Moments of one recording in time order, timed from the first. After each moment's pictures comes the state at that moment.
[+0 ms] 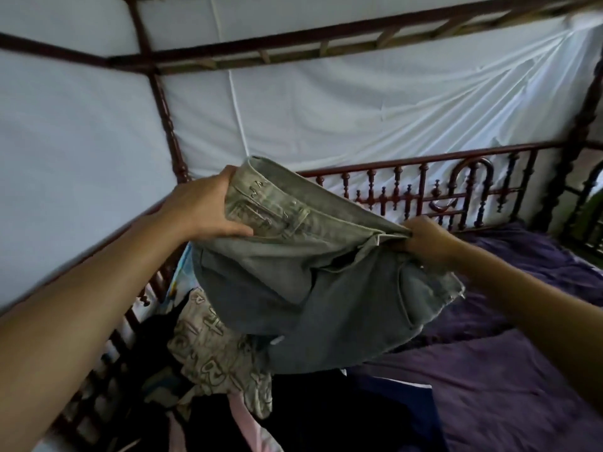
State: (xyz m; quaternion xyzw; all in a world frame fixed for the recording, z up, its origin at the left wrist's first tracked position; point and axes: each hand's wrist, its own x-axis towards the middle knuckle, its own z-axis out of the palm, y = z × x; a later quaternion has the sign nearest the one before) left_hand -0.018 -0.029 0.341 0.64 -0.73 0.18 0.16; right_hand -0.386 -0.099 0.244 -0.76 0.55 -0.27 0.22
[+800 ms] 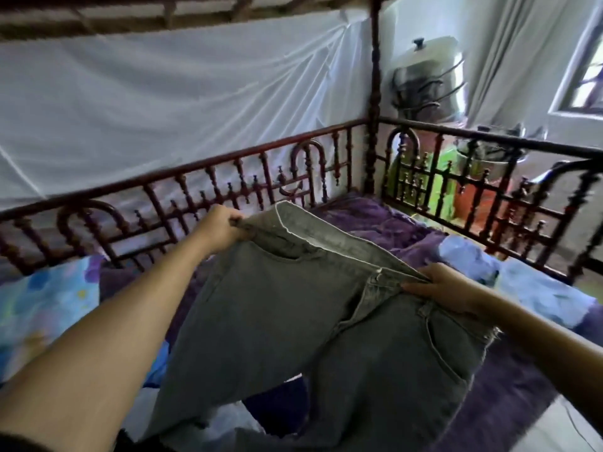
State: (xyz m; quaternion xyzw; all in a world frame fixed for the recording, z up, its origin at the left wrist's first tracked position) left_hand -0.365 -0.207 0.230 0.47 -0.83 -0.21 0.24; right_hand -0.728 -0.010 0.141 -0.61 0.71 -0.23 0.27
